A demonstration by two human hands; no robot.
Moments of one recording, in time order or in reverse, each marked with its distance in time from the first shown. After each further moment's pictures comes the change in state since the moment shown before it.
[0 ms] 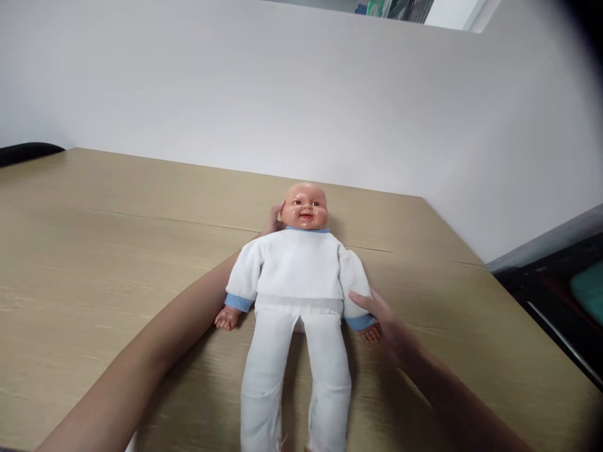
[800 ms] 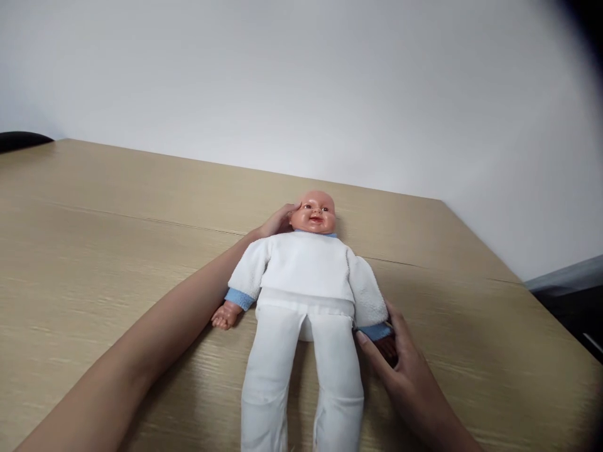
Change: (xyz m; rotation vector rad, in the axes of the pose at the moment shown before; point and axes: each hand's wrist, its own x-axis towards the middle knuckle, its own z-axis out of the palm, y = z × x) left_hand 0.023 0.012 -0.048 0.127 -0.012 -0.233; right_hand -0.002 0.039 -0.004 -0.495 0.177 -0.153
